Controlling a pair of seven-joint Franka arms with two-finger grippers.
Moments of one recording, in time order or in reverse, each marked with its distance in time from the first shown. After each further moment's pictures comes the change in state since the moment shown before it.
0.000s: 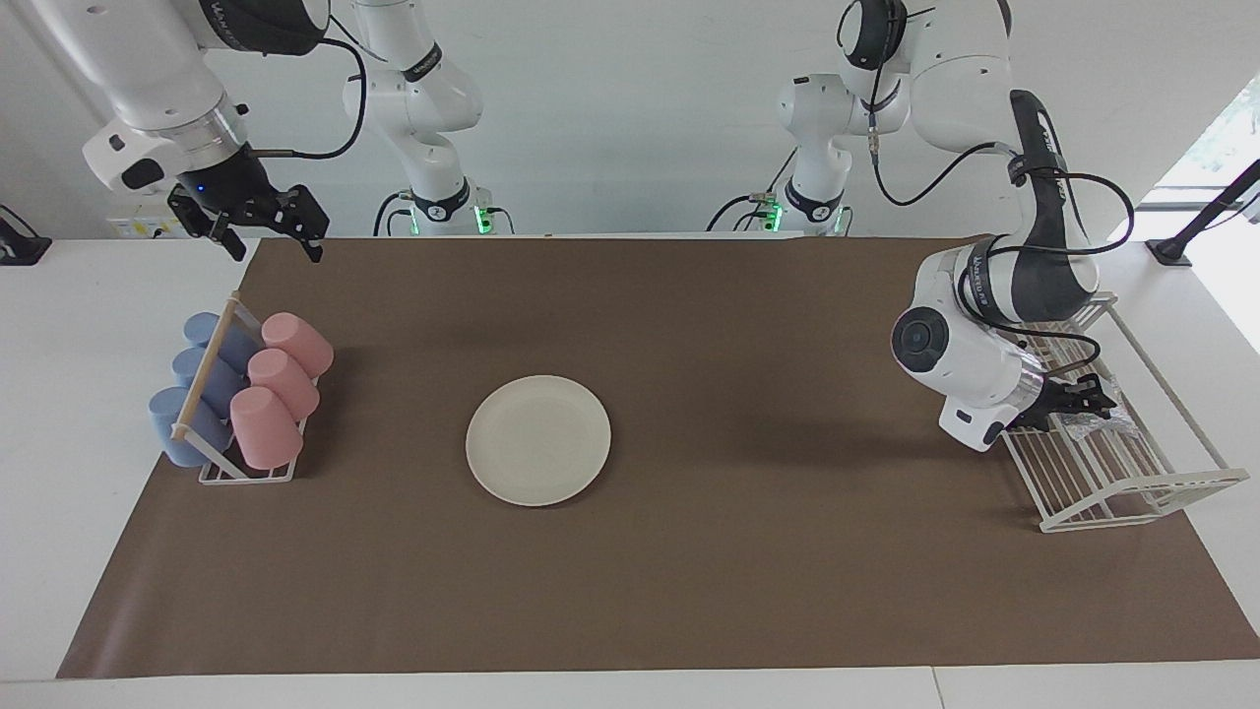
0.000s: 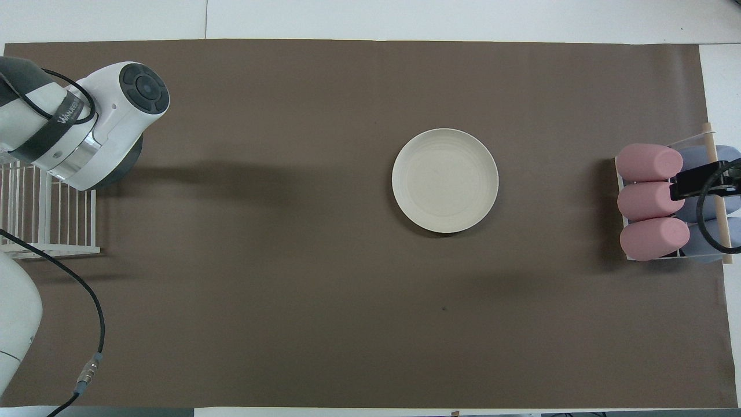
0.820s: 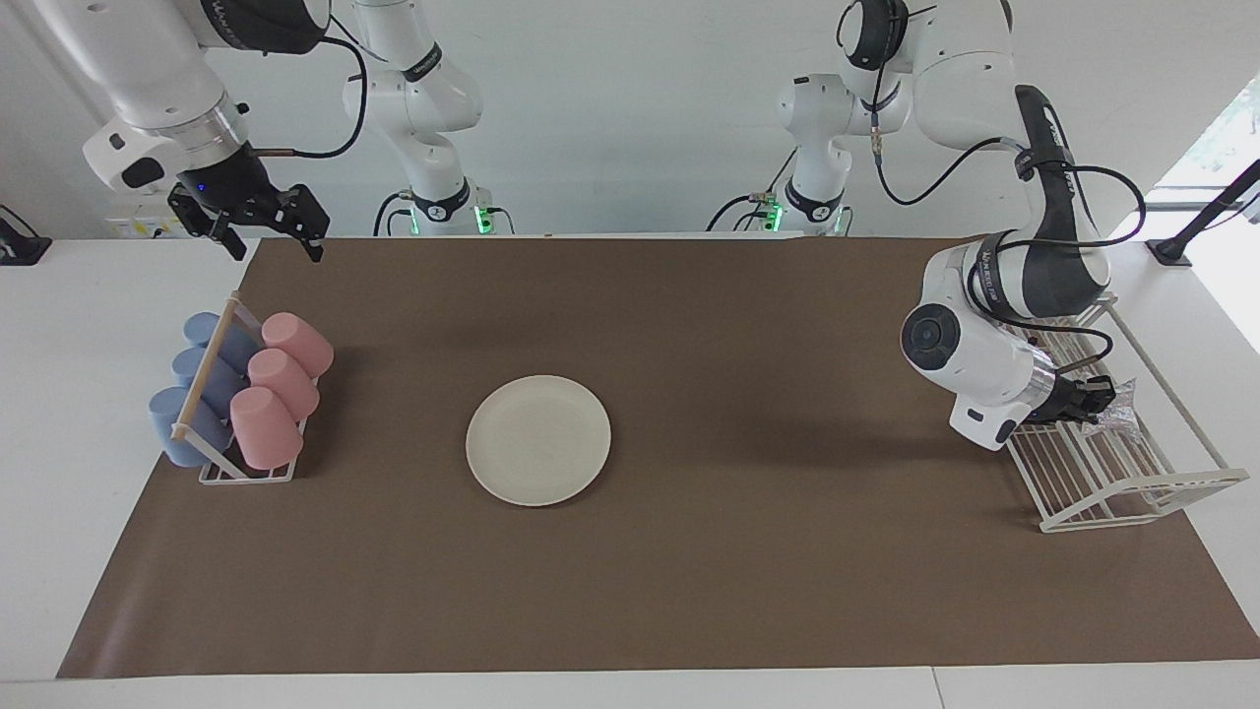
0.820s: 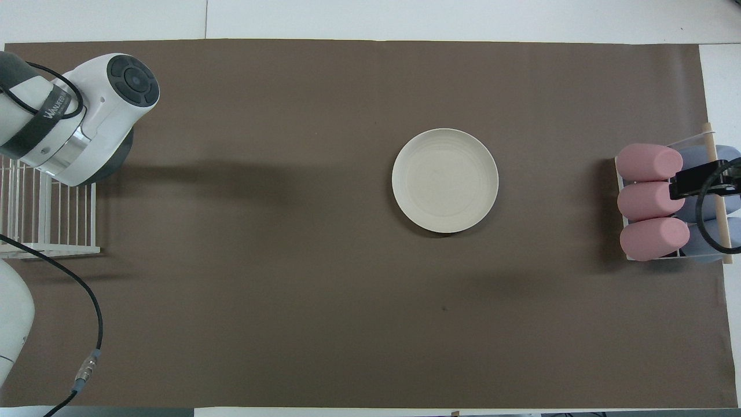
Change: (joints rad) left arm 0.000 -0.004 0.011 0.036 -0.011 -0.010 -0.001; right arm 0.002 0.000 0.000 0.004 0.000 0.000 0.002
